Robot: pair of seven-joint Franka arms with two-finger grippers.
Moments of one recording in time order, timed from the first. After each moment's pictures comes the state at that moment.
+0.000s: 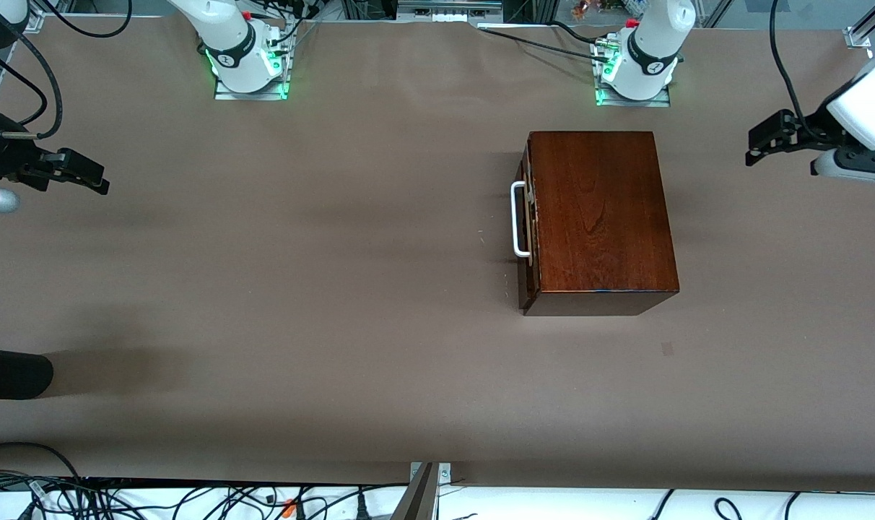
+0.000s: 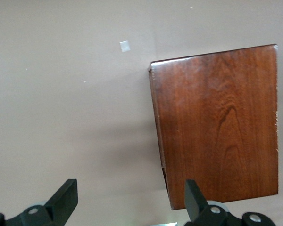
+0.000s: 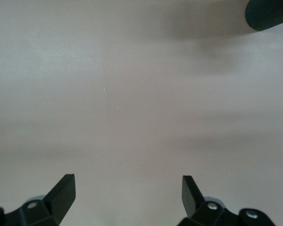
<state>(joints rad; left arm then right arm) -0.08 -0.02 0.06 -1.59 -0.01 1.50 0.08 0.00 0.04 -0.02 -1.62 0.00 1.61 0.03</state>
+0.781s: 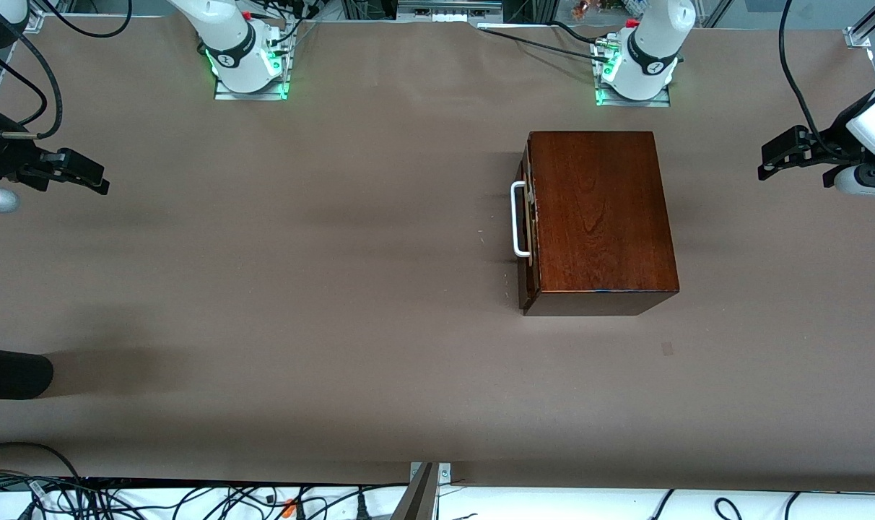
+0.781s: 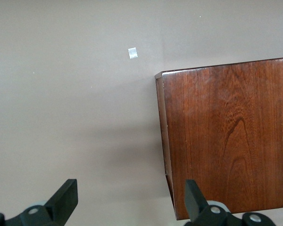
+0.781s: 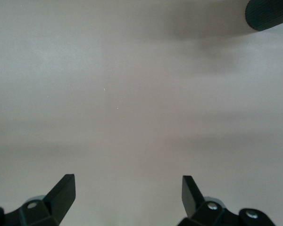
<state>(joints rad) -0.06 0.02 0.05 -1.56 -0.01 1.51 0.08 0.00 0.04 -0.02 -1.62 0.00 1.61 0.03</state>
